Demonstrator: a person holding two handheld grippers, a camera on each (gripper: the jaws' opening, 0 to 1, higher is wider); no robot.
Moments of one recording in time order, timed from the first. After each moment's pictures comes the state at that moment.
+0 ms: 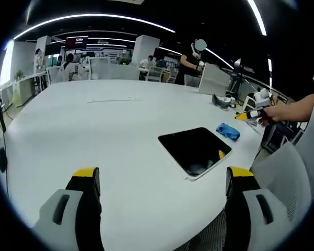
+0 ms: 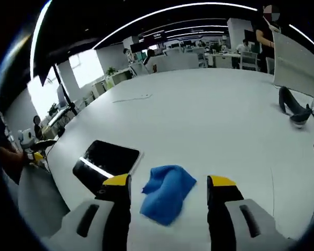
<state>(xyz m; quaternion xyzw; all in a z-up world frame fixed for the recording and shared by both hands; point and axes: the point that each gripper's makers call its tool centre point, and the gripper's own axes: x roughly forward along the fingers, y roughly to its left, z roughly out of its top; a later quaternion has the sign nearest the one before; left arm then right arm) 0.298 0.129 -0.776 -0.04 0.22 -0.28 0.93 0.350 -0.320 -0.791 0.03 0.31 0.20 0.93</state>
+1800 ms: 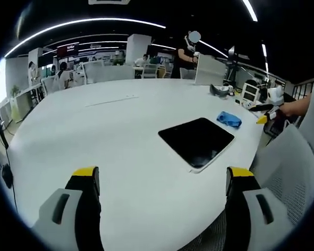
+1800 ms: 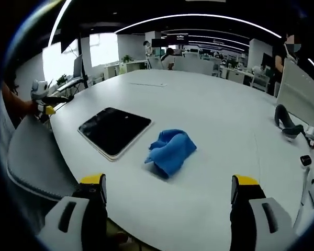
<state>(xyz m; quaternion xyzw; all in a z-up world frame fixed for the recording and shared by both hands) 0.294 0.131 -0.795 0.01 0.25 -0.29 0.92 0.291 -0.327 -0.812 -0.08 0.31 0.22 0.92</state>
